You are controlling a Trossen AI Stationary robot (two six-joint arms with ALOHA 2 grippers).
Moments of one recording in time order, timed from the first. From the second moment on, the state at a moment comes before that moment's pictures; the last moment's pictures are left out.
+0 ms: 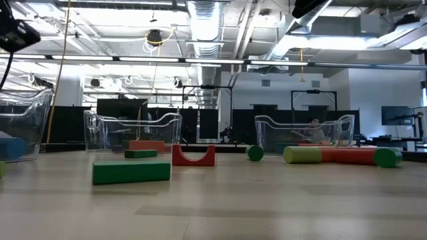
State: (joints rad) left arm -0.81 0.78 0.75 -0.96 -0.23 -0.73; right arm 0.56 1.58 1.40 -0.89 0.56 0.52
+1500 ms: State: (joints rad) left arm -0.82 0.78 0.70 -0.94 -0.20 -0.81; right arm 0.55 1.58 1.40 -0.89 0.56 0.52
